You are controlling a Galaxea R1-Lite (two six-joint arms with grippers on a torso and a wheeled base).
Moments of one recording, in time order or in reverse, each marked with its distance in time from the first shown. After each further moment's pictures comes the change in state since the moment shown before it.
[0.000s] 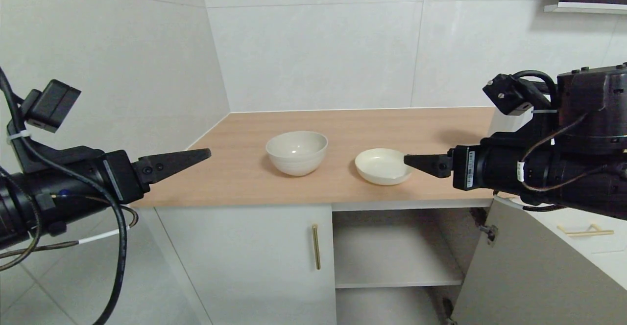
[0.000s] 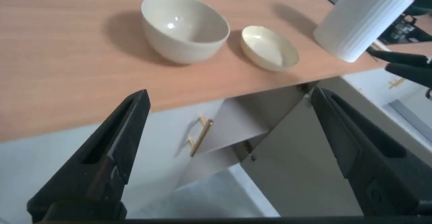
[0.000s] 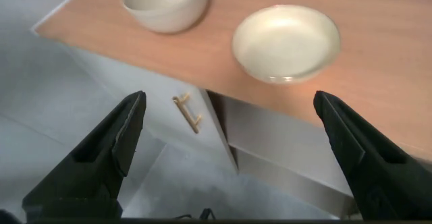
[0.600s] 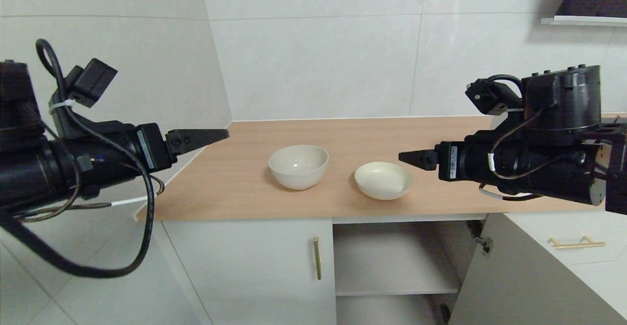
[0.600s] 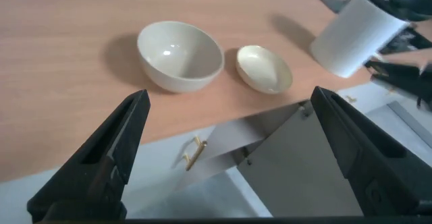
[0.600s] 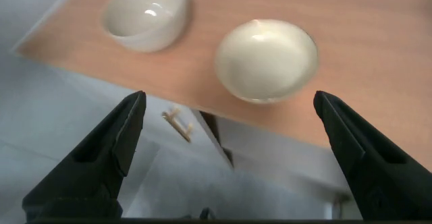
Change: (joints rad) left arm -0.041 0.125 -0.191 0.111 0.041 -0.002; right arm -0.041 0.096 -0.087 0.044 -0.021 0.023
